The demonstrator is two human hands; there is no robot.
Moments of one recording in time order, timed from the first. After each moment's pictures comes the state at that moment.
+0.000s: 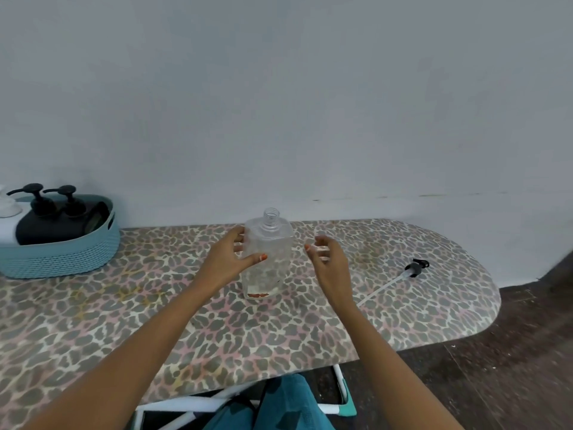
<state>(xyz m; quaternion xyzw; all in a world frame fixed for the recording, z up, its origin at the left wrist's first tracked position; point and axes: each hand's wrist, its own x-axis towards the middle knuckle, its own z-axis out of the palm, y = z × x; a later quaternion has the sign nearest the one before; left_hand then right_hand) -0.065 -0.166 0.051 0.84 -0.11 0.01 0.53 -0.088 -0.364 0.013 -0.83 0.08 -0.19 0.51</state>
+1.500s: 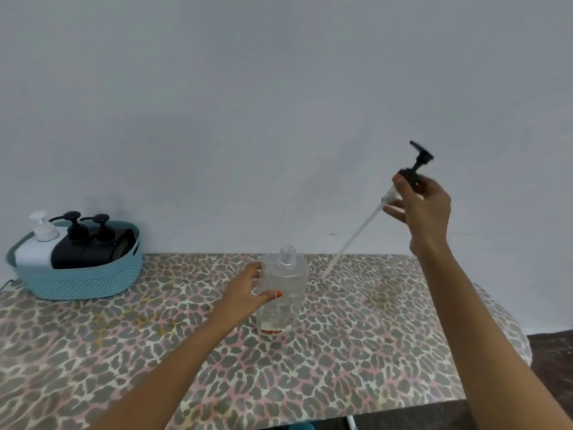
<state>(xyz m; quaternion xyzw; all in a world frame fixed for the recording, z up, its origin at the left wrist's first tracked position) -0.064 -0.165 0.053 0.85 -0.09 -0.02 0.52 -0.063 -0.415 0.196 -0.67 0.09 -0.34 0.66</state>
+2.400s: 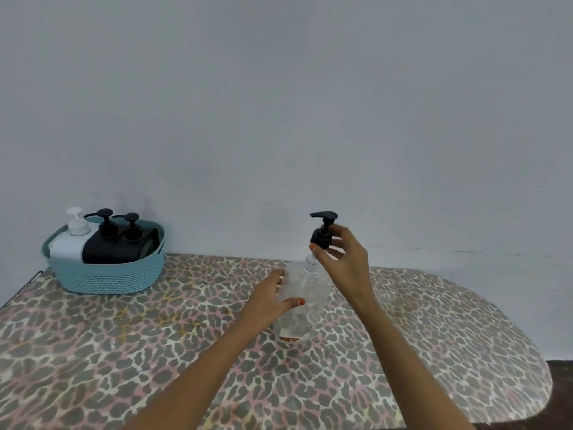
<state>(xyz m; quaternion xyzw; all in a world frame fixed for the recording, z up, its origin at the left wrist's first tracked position) -0.057 -0.164 0.047 0.84 -0.10 -0.01 0.53 -0.068 -0.305 0.123 -0.81 -0.08 -0.22 0.53</state>
